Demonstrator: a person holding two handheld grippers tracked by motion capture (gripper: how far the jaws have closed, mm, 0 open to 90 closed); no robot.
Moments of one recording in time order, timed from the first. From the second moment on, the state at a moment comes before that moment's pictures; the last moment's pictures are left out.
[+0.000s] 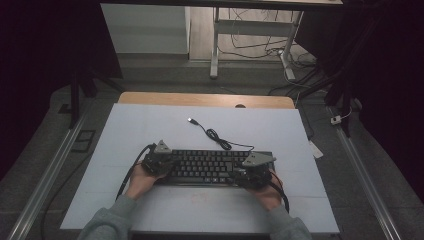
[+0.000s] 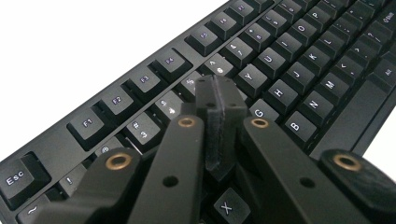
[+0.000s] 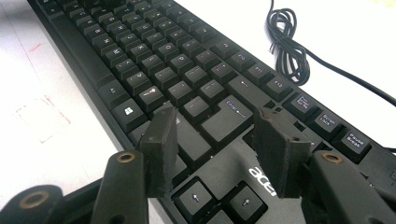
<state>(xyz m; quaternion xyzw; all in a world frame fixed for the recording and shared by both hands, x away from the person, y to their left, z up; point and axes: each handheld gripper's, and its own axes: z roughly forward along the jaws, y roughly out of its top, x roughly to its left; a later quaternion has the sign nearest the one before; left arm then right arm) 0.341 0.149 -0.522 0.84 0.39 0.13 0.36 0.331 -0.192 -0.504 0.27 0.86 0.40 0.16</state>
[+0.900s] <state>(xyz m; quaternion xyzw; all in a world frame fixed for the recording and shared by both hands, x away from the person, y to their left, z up) 0.313 0.175 -0.503 0.80 0.41 0.13 0.42 0.331 -0.195 -0.502 0.27 0.86 0.41 0.17</state>
